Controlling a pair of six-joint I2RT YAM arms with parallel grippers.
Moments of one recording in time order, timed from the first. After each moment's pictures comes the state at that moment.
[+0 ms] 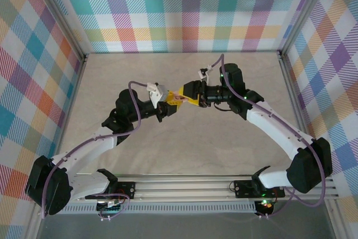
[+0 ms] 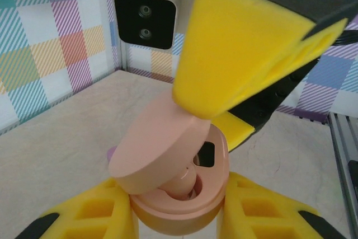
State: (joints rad) left arm -0.57 1.15 0.73 0.33 0.55 0.02; right arm 0.55 1.35 1.12 -0.19 -0.81 0.95
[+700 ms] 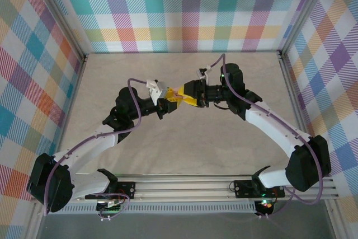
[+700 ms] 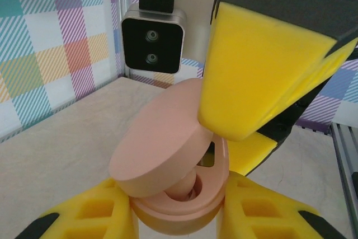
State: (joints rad) left arm -0.56 1.18 0.75 0.36 0.56 0.00; right arm 0.54 1.36 1.09 -0.05 -0.90 1.10
